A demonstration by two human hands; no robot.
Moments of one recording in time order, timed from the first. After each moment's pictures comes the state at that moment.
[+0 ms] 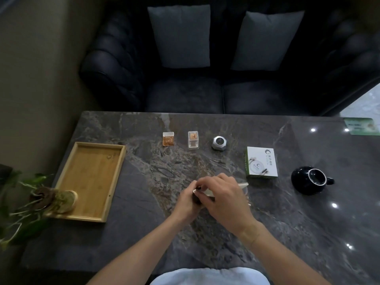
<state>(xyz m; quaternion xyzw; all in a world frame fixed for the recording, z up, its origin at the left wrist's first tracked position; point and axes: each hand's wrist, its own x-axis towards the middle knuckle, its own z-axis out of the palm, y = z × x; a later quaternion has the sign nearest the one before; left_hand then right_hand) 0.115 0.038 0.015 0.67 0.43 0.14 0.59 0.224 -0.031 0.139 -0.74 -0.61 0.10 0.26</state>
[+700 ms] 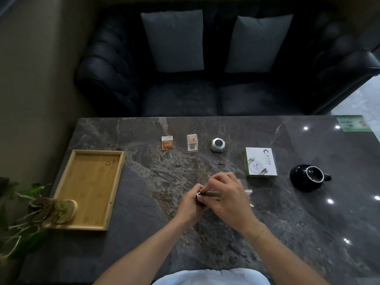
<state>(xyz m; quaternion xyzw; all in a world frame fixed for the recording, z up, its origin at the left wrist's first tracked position) 0.117 0.044 0.021 0.66 0.43 0.08 0.61 0.226 -0.030 0.123 -0.77 -0.55 0.14 0.29</state>
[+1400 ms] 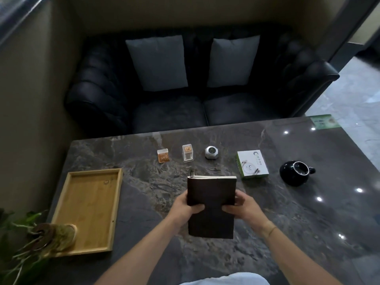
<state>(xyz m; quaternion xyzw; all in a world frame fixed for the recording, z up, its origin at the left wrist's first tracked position) 0.086 0.075 0.028 0.50 0.39 0.09 0.77 0.248 -0.073 0.067 -0.69 -0.14 0.49 0.52</state>
